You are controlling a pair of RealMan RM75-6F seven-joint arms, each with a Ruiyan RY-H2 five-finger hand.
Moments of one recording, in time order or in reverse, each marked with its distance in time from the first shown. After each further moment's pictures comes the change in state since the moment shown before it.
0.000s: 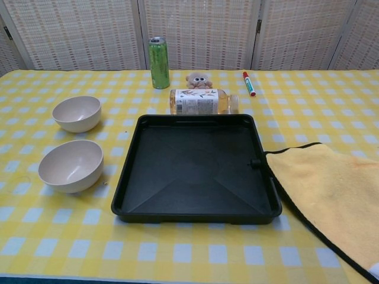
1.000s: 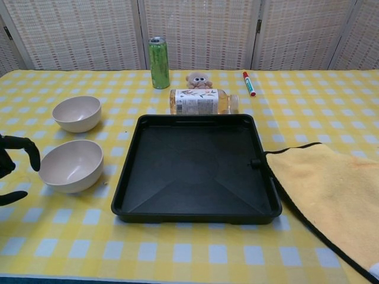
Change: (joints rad) left arm -0.163 -0.319 -0.068 0.223 -0.059 -0.174 0.019; right arm 0.021 -0.001 0.023 0.005 0.072 -0.059 -0.008
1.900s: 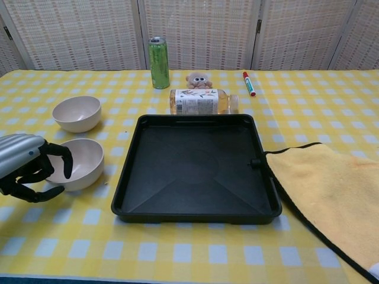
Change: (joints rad) left arm -0.096 -0.112 -0.015 0.087 -0.085 -0.098 -0.008; right arm 0.002 0.007 0.014 0.007 0.029 -0.002 0.017
